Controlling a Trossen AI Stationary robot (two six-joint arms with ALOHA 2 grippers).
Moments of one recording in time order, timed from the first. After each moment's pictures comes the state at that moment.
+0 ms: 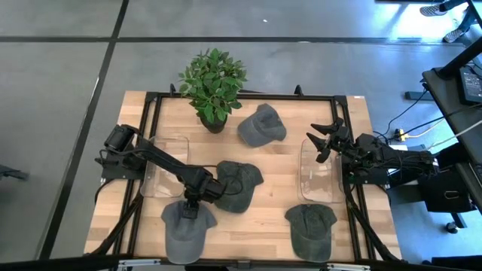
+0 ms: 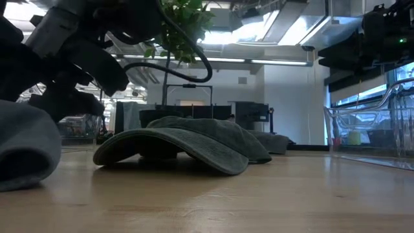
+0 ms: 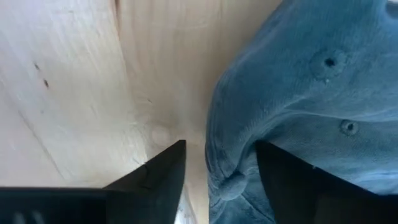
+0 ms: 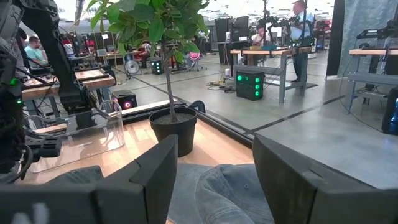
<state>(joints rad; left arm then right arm) -0.34 1.80 1.08 -0.91 0.32 -0.29 -0.04 0.07 0.11 -0.01 0.48 0.07</state>
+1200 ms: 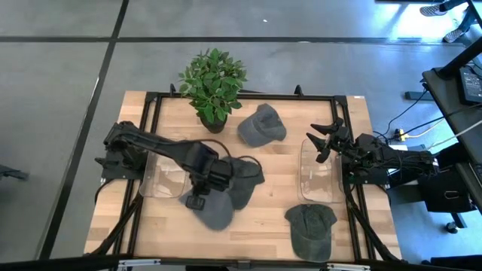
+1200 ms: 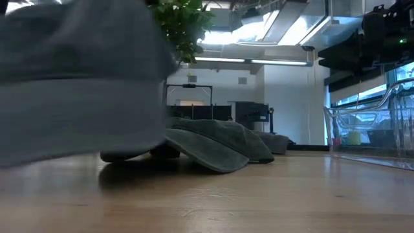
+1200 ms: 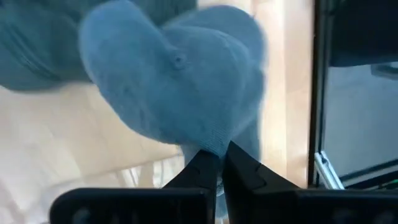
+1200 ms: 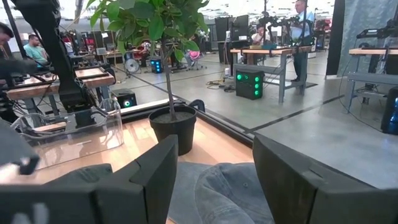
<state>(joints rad) -0.29 1.77 1.80 -1.47 0.19 -0.13 -0.04 0.07 0.11 -0.01 0.48 0.07</state>
